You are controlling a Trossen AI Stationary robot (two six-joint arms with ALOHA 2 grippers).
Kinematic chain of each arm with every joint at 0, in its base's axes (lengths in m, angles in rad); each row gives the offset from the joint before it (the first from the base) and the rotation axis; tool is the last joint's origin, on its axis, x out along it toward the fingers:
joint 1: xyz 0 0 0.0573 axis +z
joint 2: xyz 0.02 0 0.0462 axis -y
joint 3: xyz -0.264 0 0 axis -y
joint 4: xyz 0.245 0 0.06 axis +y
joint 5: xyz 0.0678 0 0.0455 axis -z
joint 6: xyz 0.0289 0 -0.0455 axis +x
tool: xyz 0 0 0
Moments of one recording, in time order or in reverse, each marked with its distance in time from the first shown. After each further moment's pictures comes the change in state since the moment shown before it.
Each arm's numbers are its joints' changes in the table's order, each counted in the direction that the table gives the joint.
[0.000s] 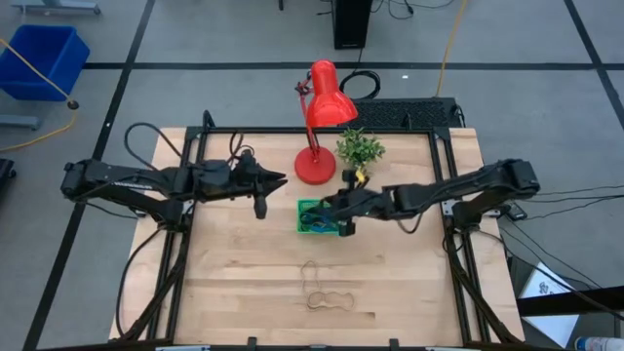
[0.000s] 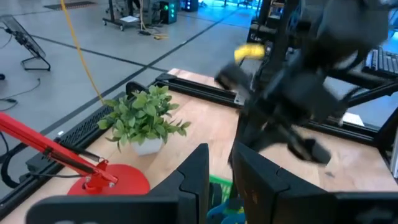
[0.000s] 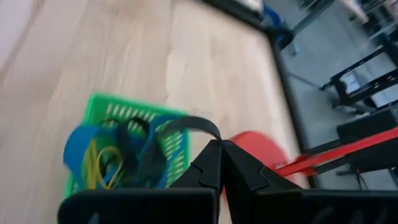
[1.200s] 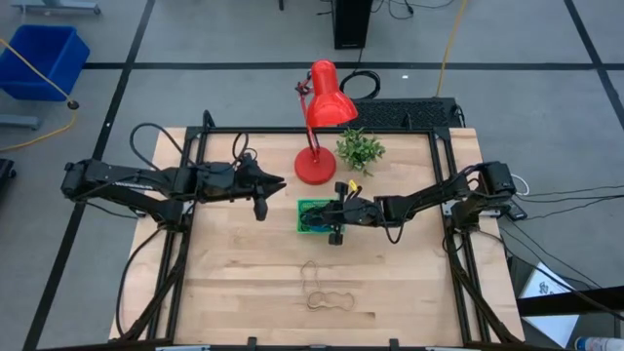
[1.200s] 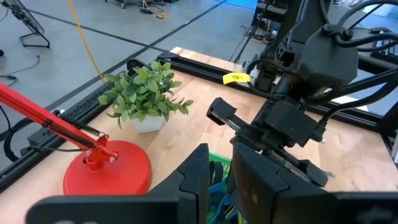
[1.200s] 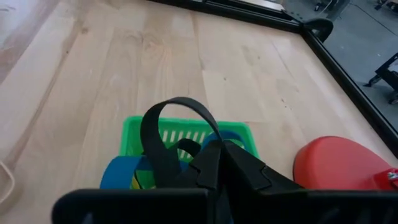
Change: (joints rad) left arm 0.000 -0.003 0.000 0.081 0.002 -0.057; right arm -0.019 -0.196 -0.180 -0.511 -0.130 0.185
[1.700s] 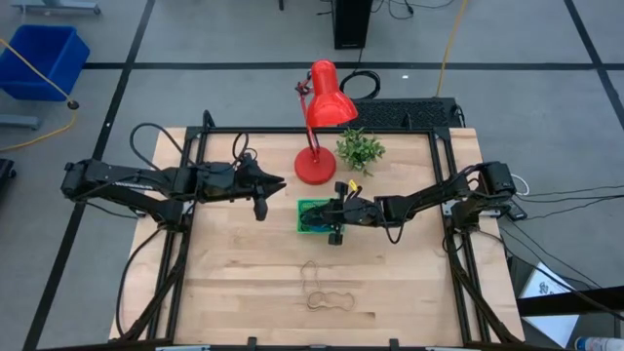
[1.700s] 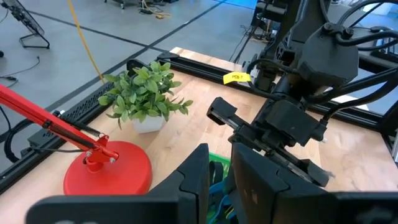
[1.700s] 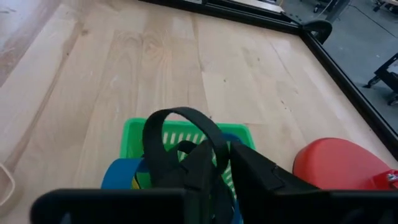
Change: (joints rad) left arm 0.000 0.000 0.000 0.000 0.001 0.007; right arm 0.000 0.000 0.000 -0.007 0.004 -0.001
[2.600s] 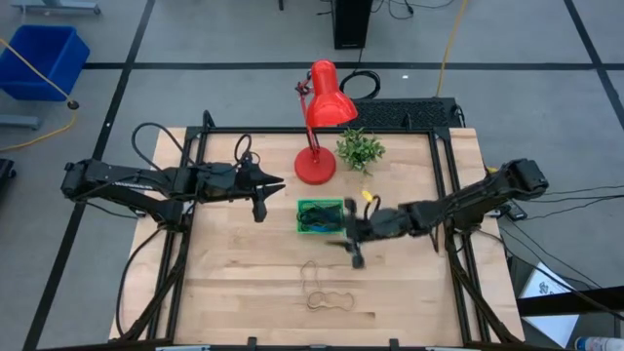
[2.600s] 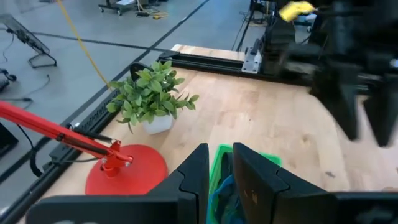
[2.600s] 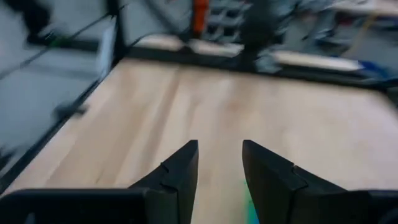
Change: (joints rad) left arm 0.000 0.000 0.000 0.029 -0.001 0.141; right arm 0.184 0.264 0.002 0.124 -0.135 0.115
